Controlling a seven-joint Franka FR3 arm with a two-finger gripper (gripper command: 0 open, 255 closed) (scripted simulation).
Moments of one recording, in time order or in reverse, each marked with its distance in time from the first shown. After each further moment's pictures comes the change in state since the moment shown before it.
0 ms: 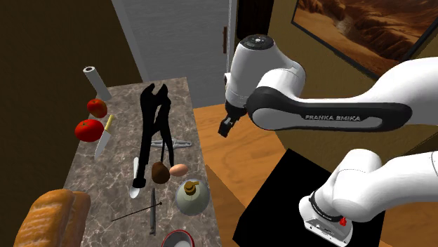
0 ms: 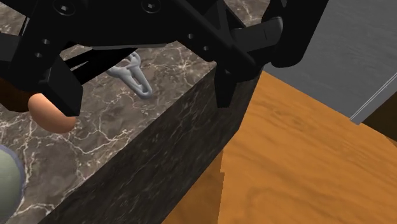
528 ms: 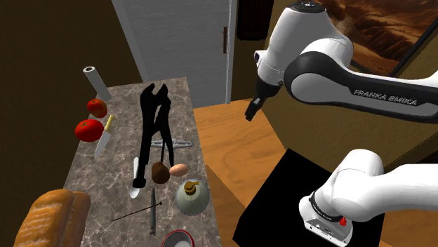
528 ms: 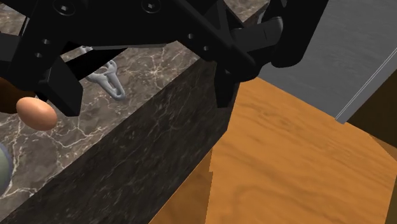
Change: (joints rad) arm -0.025 -0.200 -0.136 -0.014 -0.013 -0.166 -0.137
